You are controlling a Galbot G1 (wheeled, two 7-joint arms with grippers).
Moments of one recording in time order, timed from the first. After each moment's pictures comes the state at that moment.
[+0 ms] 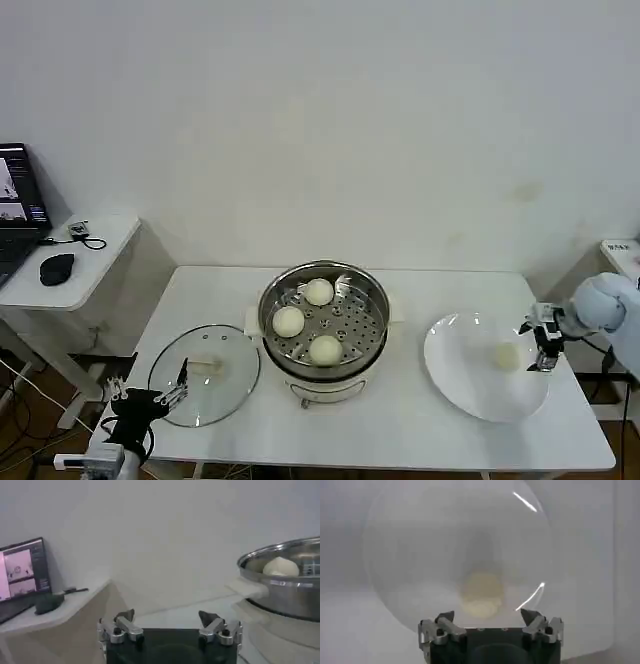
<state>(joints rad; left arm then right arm) 1.71 -1.28 -0.73 -2.17 -0.09 0.14 -0.02 -0.27 0.52 -0.46 1.17 -0.22 -0.13 -1.08</state>
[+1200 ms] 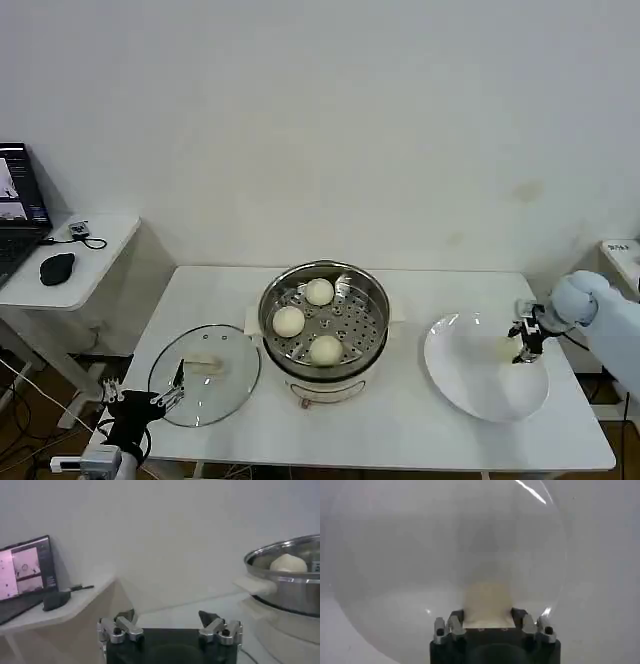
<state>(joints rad) 1.71 -1.29 -0.73 -2.17 -0.09 0.13 -0.03 -0.18 0.58 -0.51 1.13 -0.24 -0.16 -1.12</state>
